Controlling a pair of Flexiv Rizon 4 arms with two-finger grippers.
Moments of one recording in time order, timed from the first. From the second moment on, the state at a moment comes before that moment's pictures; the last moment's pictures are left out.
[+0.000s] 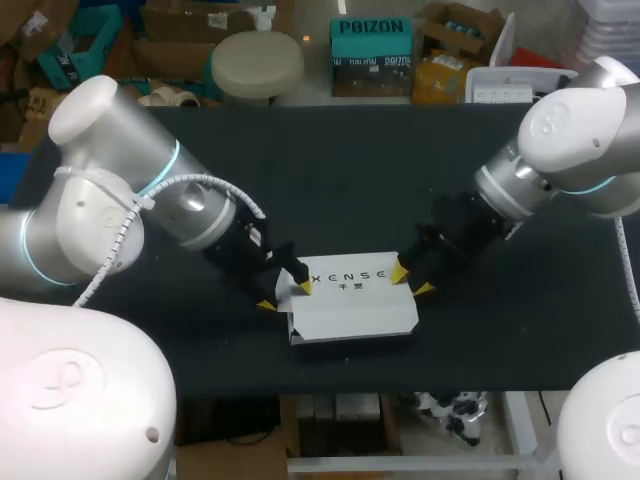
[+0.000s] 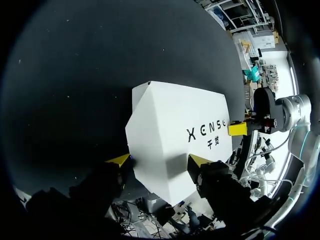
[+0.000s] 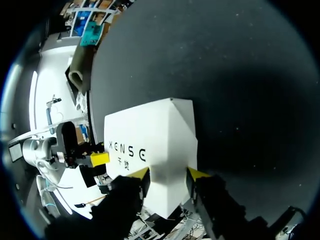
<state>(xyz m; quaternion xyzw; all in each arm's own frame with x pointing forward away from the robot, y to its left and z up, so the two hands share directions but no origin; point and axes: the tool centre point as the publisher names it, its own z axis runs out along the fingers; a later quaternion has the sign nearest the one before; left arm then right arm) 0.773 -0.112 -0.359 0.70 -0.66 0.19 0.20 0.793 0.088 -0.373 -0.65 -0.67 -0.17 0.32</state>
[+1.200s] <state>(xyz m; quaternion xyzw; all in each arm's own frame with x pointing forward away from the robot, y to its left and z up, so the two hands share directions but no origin) 0.763 -0.100 -0.332 0.73 -0.66 0.14 0.12 0.798 0.087 -0.370 -0.66 -0.67 -0.16 0.30</state>
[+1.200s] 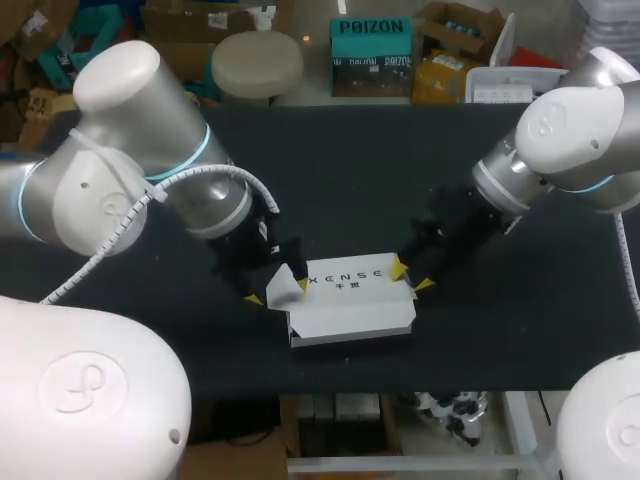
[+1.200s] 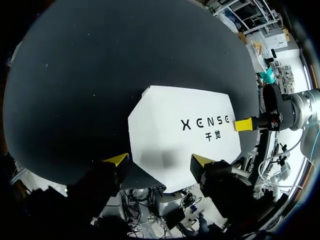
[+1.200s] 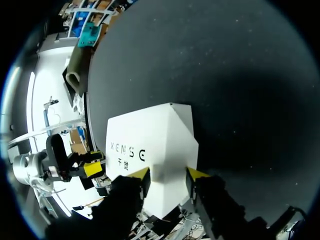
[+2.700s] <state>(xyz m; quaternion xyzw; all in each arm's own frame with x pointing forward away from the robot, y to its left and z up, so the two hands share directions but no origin) 0.767 -0.109 -0.356 0.72 -0.67 0.10 0.14 0.786 0.093 -0.368 -0.66 -0.70 -0.08 0.26</state>
